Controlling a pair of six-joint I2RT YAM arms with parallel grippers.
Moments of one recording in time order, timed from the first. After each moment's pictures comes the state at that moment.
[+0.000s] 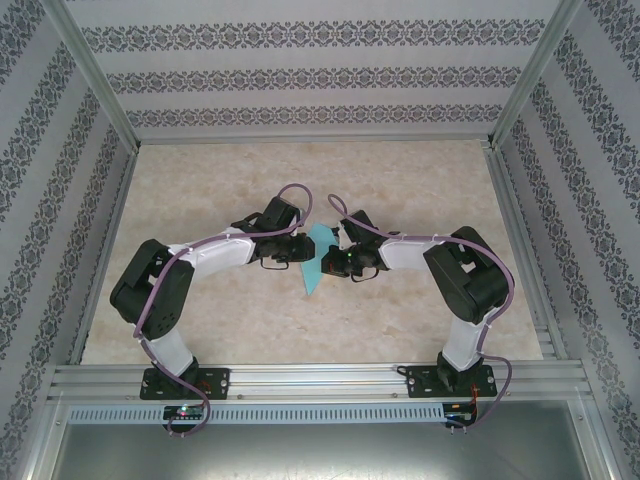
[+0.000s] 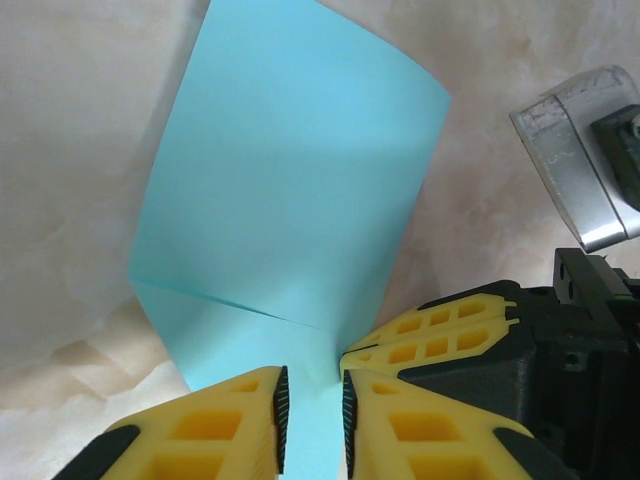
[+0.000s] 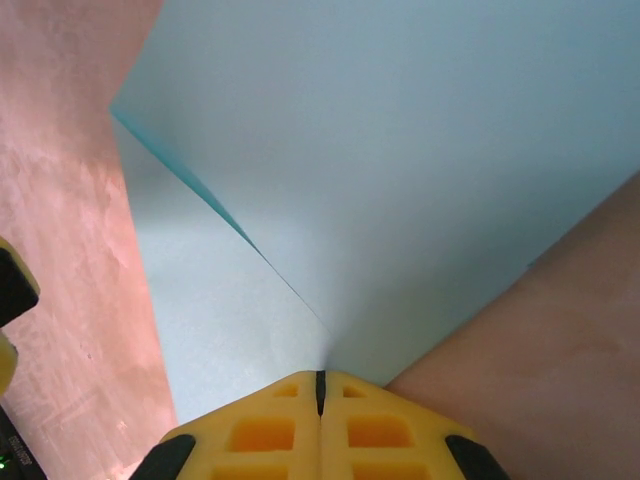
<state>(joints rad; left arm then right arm) -0.56 1.72 1.04 -0.29 0.27 -0.58 0.57 1.82 0.90 -0.10 -0.49 0.68</state>
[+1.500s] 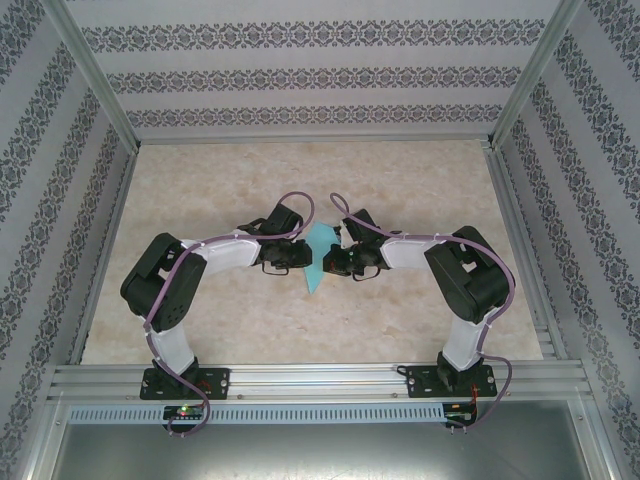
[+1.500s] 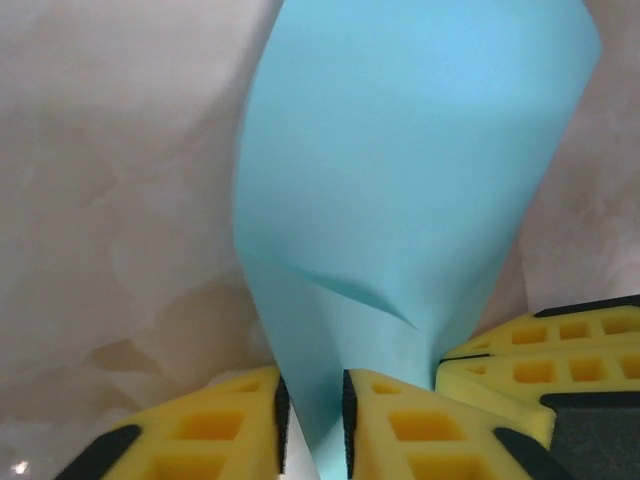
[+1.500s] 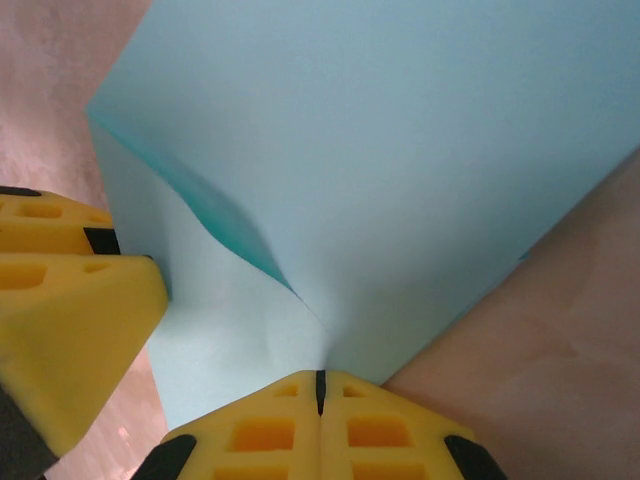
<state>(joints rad) -0.57 1.79 1.02 -0.27 0.22 -0.63 0.55 1.82 0.90 -0.10 -0.49 0.68</state>
